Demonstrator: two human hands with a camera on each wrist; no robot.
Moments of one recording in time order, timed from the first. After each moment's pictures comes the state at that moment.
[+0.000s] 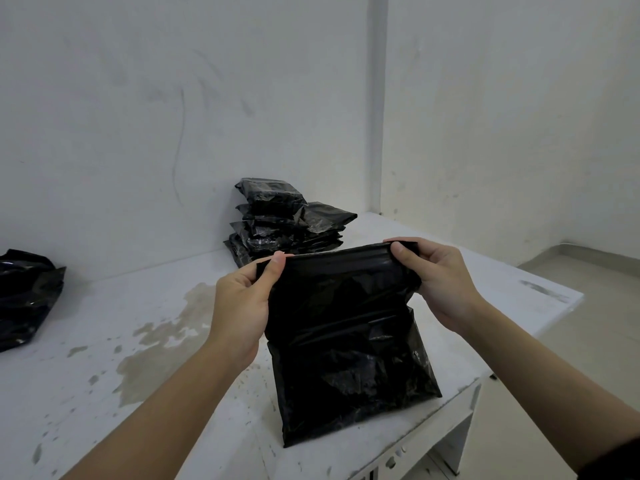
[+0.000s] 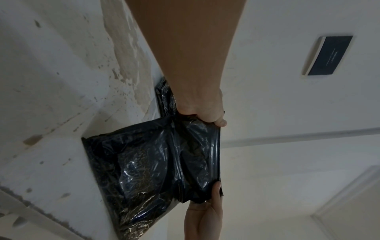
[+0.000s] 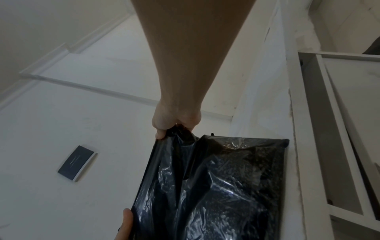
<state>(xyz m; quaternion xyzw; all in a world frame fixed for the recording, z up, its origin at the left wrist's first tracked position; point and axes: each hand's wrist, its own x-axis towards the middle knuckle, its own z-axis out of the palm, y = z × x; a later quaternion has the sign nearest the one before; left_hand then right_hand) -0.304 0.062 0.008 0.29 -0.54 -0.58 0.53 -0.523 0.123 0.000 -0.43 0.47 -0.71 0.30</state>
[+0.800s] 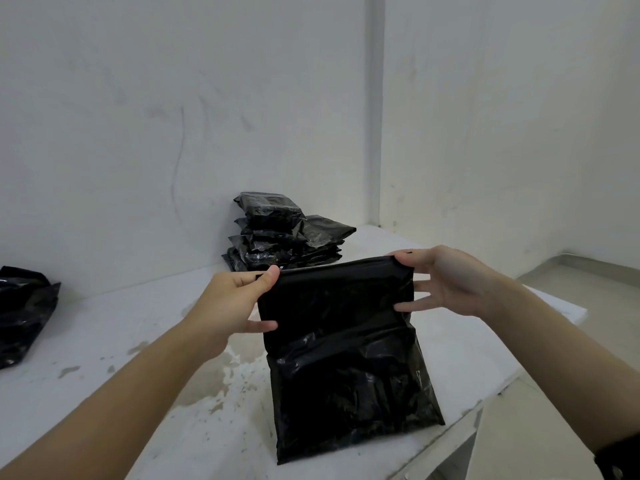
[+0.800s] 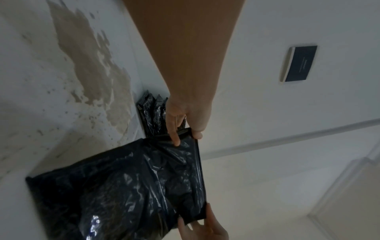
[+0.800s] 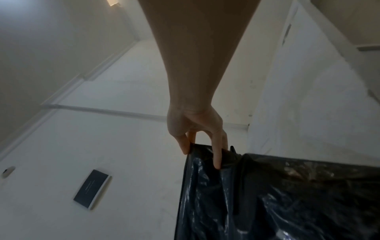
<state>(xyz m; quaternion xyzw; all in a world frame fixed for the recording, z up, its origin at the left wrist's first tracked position) -0.292 0.027 0.029 0.41 -0.65 -0.52 0.38 -0.553 0.121 0.042 -0.35 0.58 -0.55 0.49</state>
